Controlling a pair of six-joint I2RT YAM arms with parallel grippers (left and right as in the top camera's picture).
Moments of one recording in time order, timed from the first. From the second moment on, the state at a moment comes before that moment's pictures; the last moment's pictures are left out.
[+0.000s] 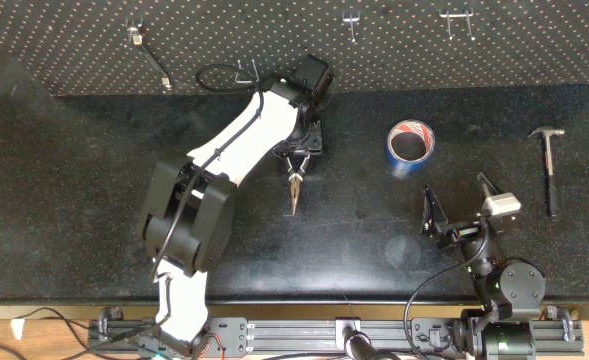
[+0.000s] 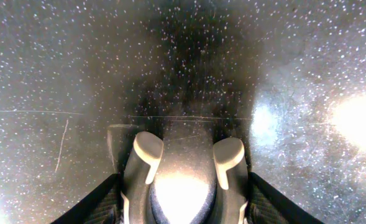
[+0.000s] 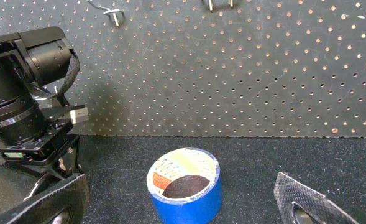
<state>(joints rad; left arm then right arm) -0.49 2.11 1.58 -0.96 -0.03 -0.54 -0.01 0.01 0.01 -0.05 -0.26 0.14</state>
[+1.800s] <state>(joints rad) -0.28 1.54 1.02 0.15 -0.26 -0.26 -0.01 0.01 0.01 -0.05 -0.26 0.14</state>
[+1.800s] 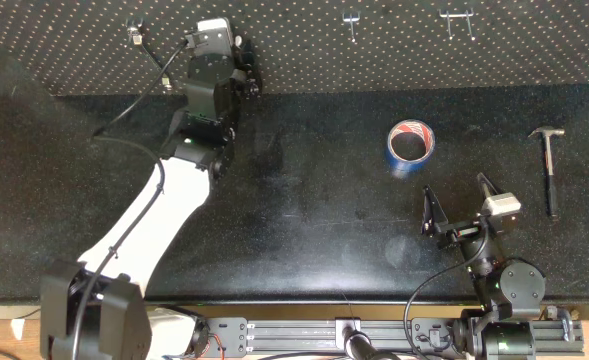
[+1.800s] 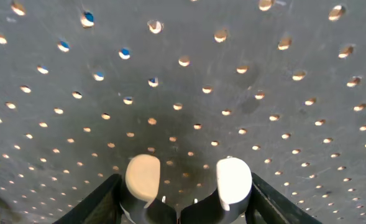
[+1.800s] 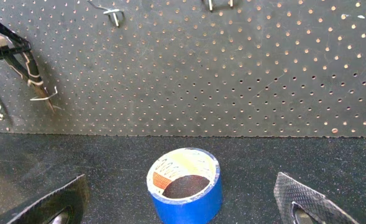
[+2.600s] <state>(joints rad) -0.28 1.60 1.02 0.10 -0.26 -0.25 -0.01 0.01 0.01 -0.05 -0.26 0.14</state>
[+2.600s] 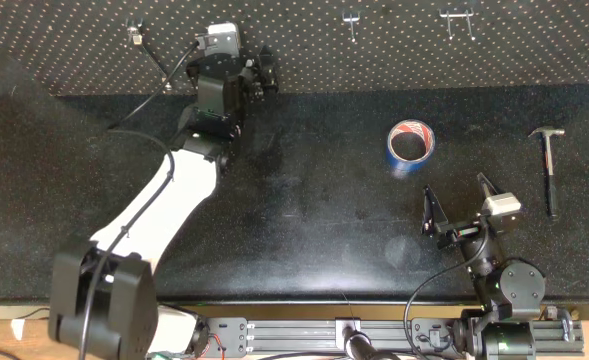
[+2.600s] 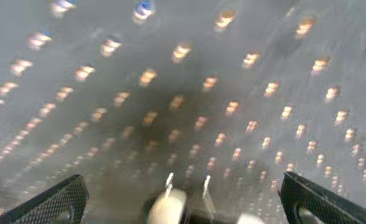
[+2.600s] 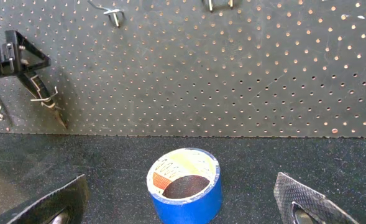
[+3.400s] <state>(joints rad) -0.10 0.21 0.01 0.14 -0.17 -0.25 -0.01 0.01 0.01 -0.05 -0.26 0.14</state>
